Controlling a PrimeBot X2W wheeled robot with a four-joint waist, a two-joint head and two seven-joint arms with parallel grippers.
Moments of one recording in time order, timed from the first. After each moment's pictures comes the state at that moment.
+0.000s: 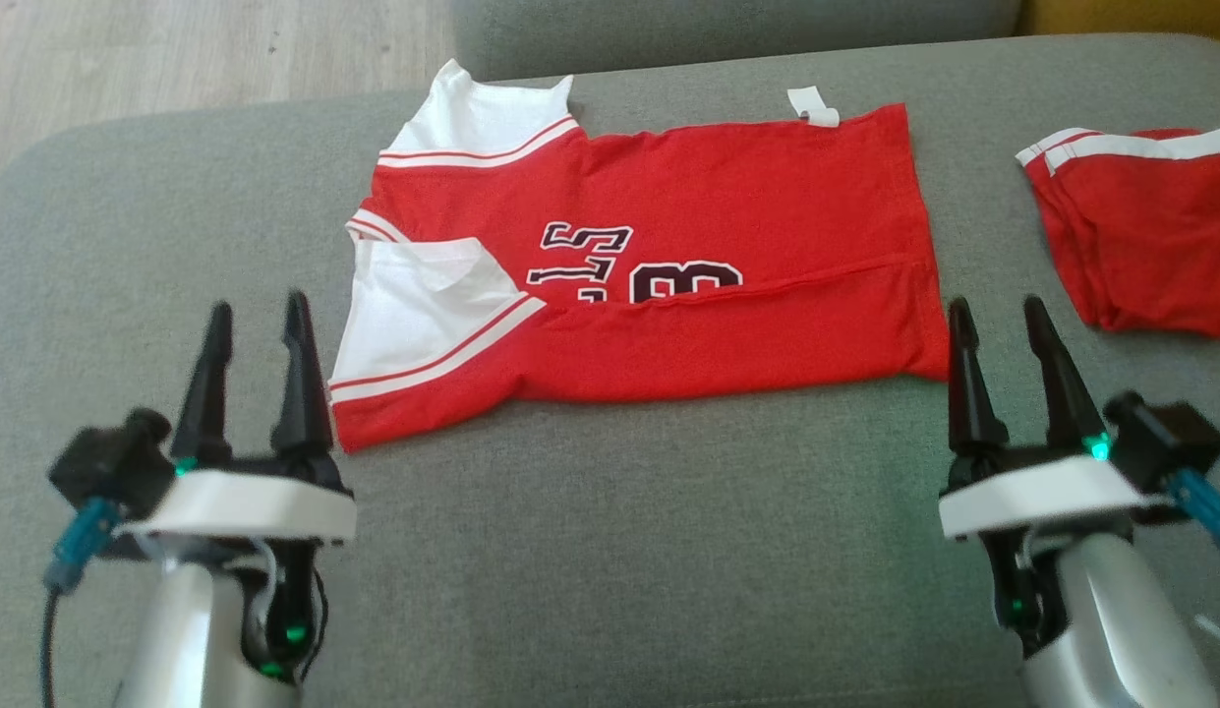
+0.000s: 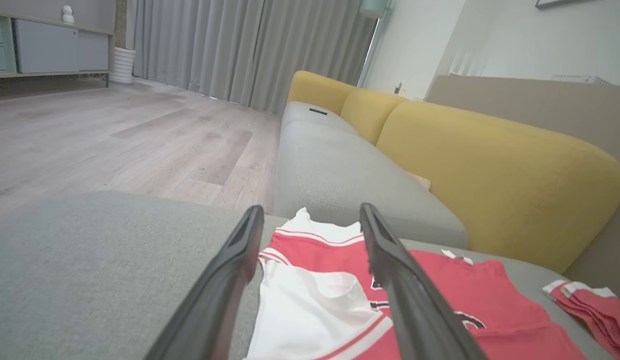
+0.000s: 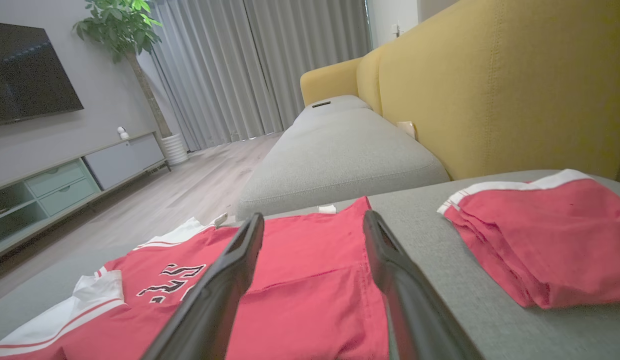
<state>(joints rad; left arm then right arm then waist) -0.16 0.06 -0.05 0.16 -0.35 -0.06 -0.26 -0.21 -0.09 0.07 0.33 0.29 0.13 -0.25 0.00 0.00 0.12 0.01</state>
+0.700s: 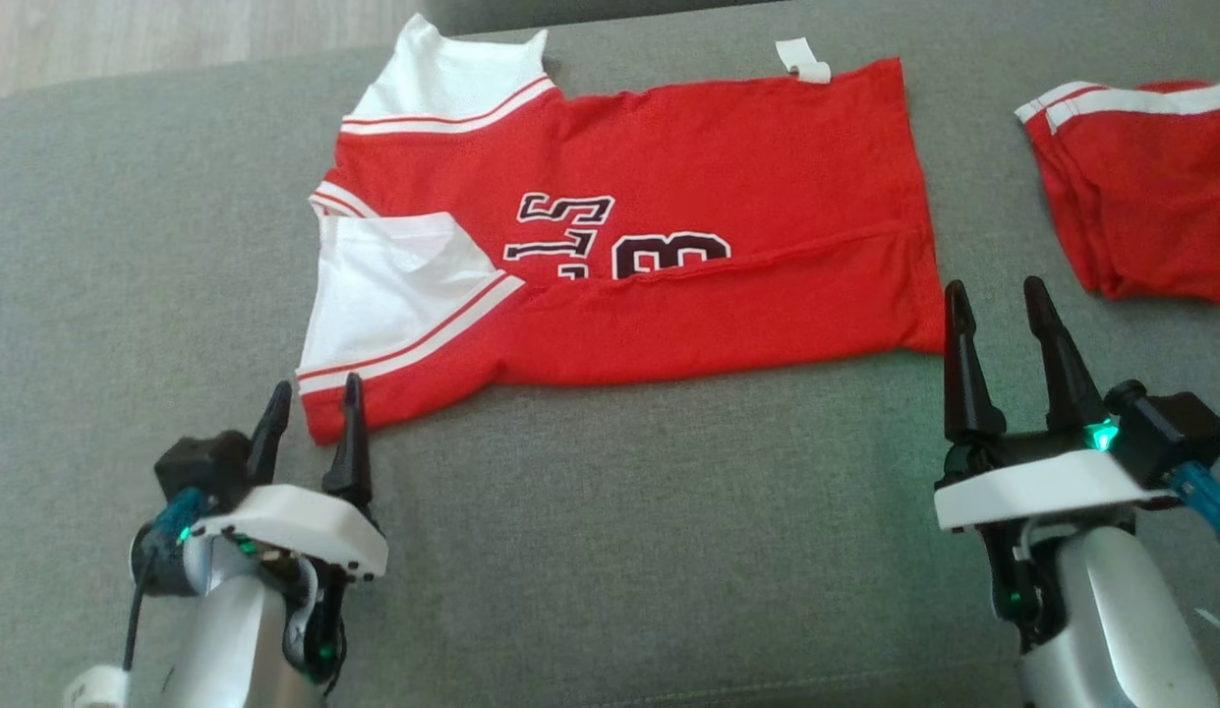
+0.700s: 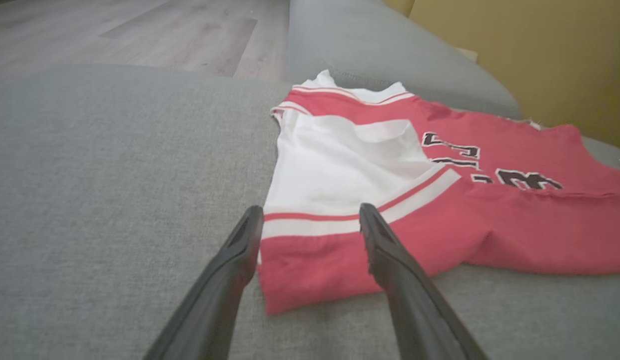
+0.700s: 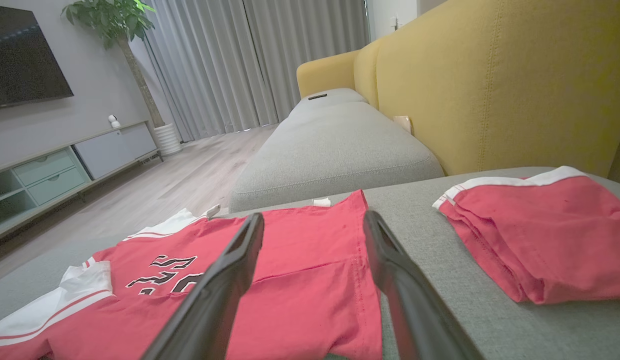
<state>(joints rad) -0.23 0.04 -0.06 0.51 -0.23 -0.07 -0.26 -0.17 -0.06 0.04 0.21 0.24 0.13 -0.21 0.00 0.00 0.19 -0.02</state>
